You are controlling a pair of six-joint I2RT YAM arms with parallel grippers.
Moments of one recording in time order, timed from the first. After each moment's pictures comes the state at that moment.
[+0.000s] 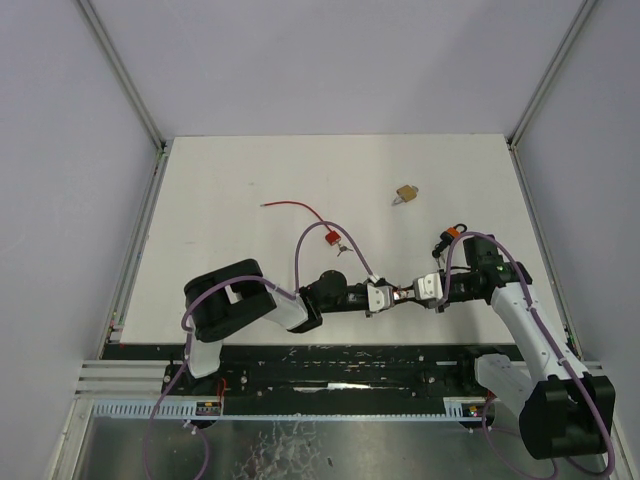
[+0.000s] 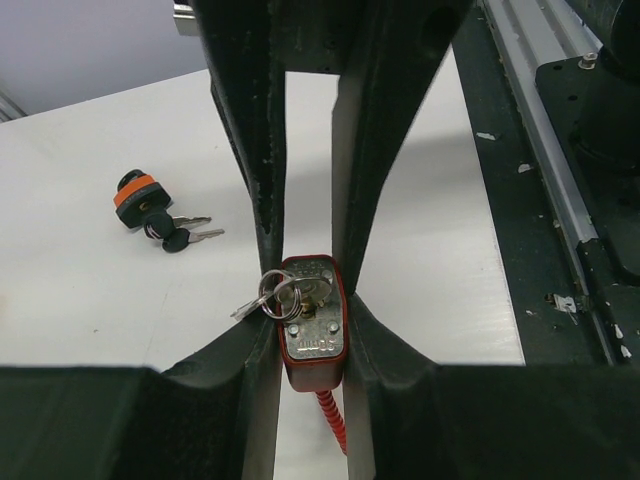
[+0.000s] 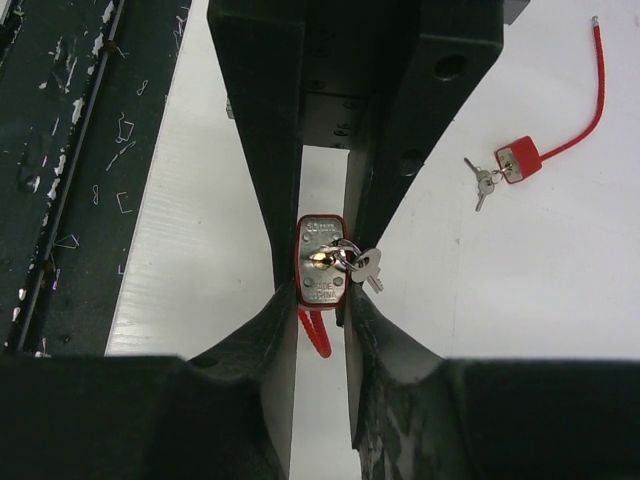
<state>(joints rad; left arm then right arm) -1.08 1.92 0.70 1.19 0.35 0.28 0.09 0.97 0.63 -0.94 -1.07 -1.69</state>
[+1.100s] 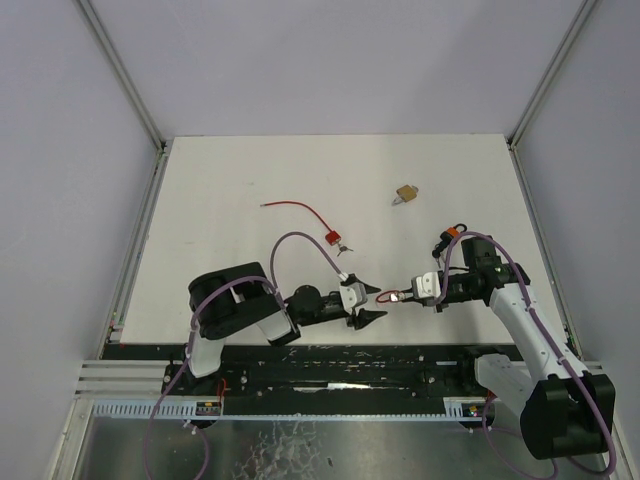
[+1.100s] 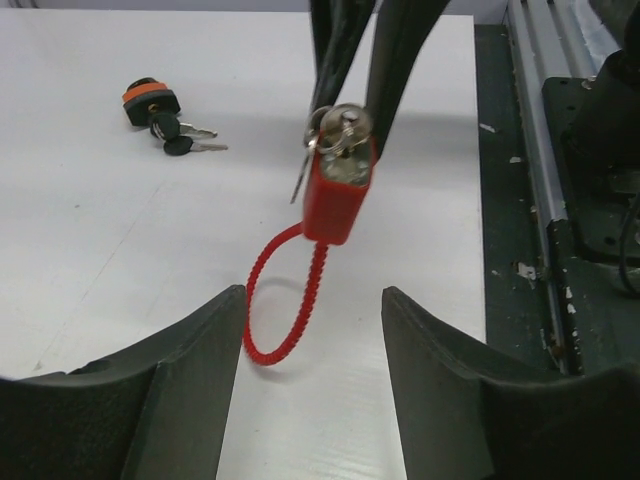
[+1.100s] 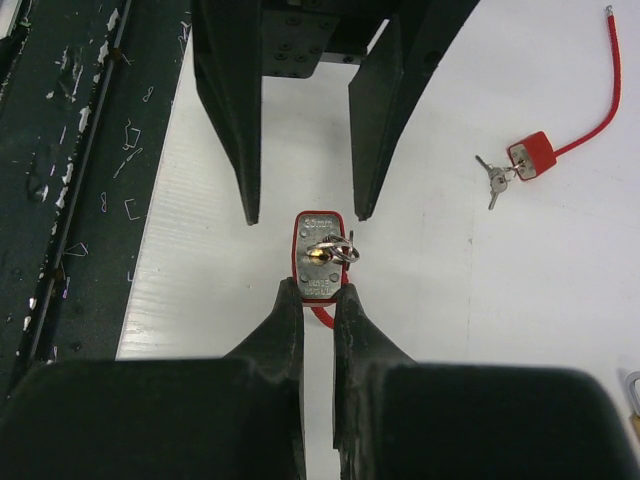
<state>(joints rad) -1.06 1.95 0.47 1.49 0.24 0.05 0.11 0.97 0.61 -0.91 -1.06 -1.63</state>
